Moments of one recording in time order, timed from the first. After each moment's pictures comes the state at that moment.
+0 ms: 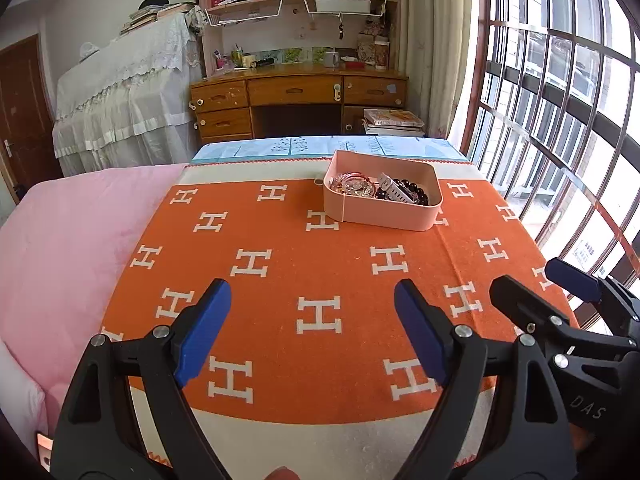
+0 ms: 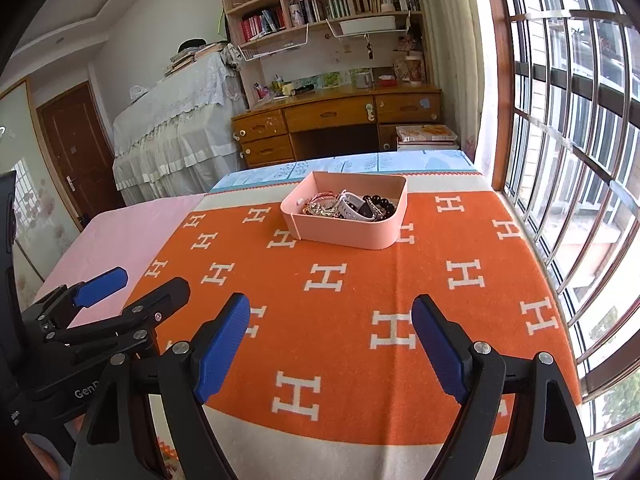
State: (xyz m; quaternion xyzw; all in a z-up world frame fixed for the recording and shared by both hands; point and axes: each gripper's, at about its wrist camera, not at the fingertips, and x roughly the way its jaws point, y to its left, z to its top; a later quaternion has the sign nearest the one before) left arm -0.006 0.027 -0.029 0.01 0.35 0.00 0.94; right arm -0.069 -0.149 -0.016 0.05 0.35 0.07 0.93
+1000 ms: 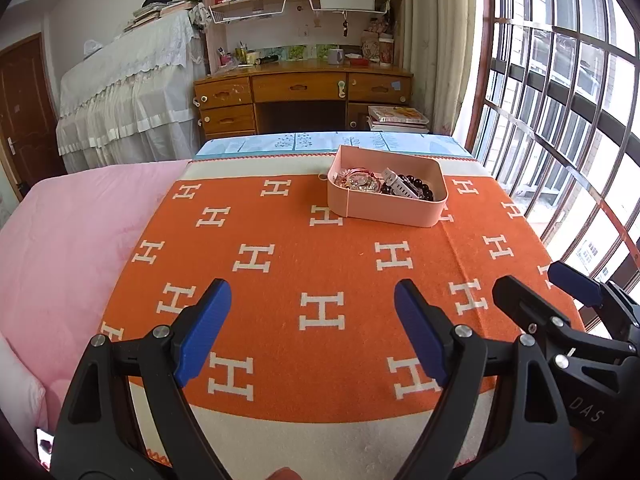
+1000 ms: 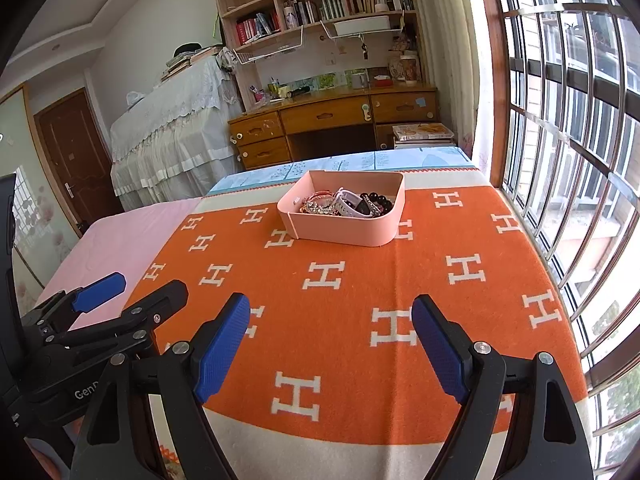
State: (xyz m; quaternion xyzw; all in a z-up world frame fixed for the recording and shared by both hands) left arm -0.009 0.028 -0.032 0.01 0.35 0.00 0.94; right arm -0.071 -0.150 -0.017 0.05 0.35 0.07 0.93
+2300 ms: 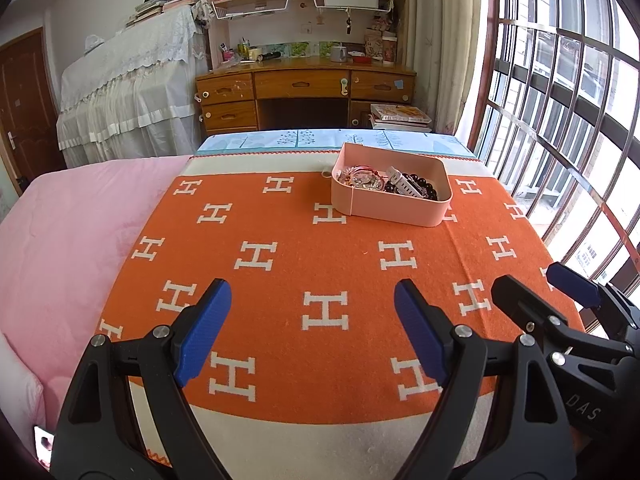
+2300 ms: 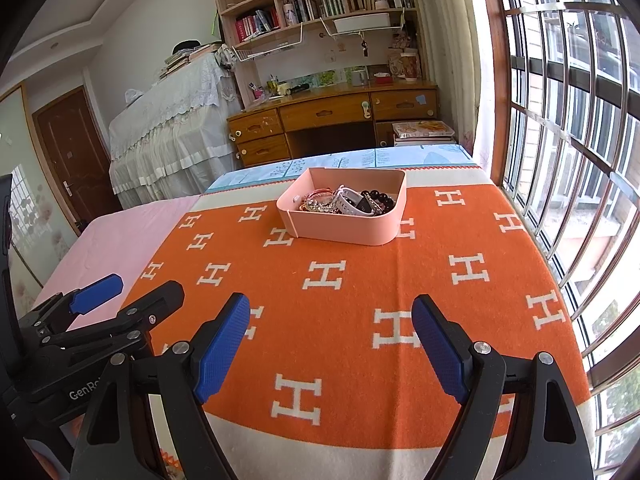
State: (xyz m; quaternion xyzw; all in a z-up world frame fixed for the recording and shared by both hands) left arm -0.011 0.030 -0.033 0.01 0.35 0.00 0.94; right arm -0.071 -0.151 -0.019 0.05 0.35 0.07 0.93
